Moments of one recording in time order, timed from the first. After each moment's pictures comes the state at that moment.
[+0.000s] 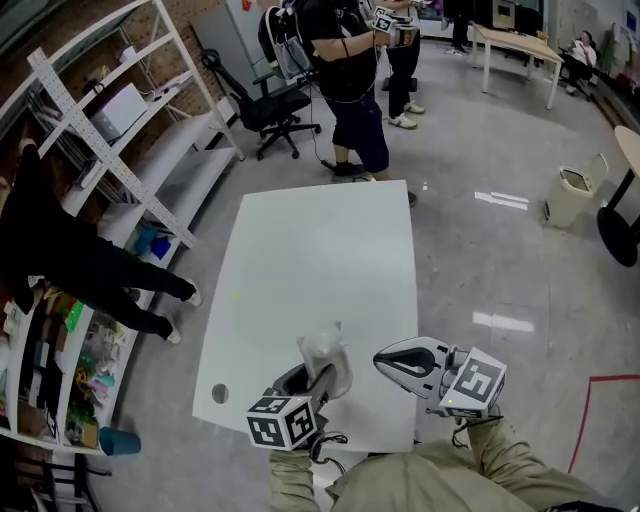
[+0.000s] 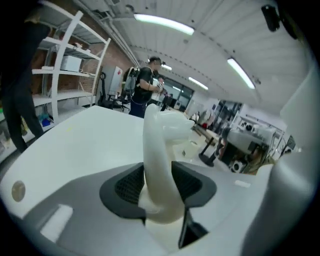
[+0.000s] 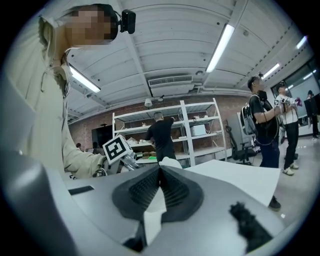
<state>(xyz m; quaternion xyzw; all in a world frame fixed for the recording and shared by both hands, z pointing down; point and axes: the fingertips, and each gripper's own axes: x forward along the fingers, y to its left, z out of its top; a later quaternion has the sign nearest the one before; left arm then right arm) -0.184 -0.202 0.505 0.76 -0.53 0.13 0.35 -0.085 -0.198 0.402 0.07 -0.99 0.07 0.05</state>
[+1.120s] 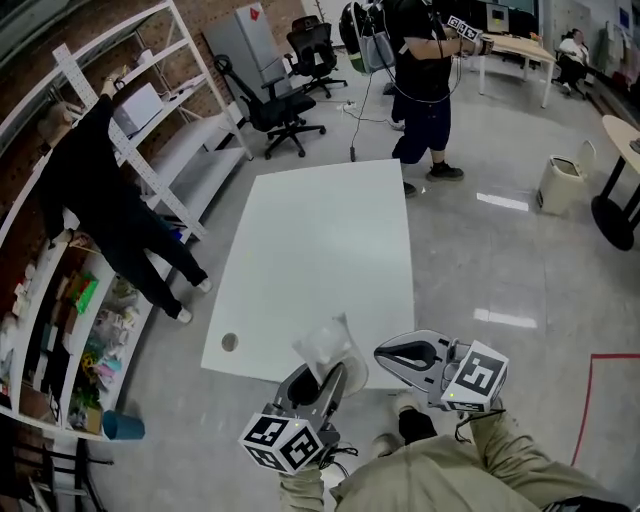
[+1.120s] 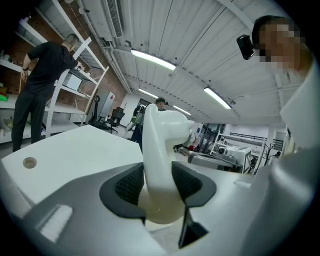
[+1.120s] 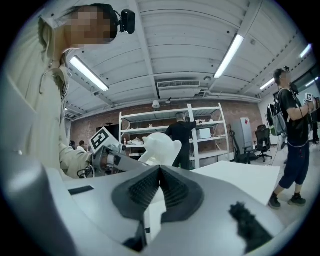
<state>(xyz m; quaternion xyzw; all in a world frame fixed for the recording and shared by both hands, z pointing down) -0.140 -0.045 0.422 0.81 -0.53 -0.01 0.25 -0.064 -0.049 0.386 0.07 -1.00 0.04 0.04</state>
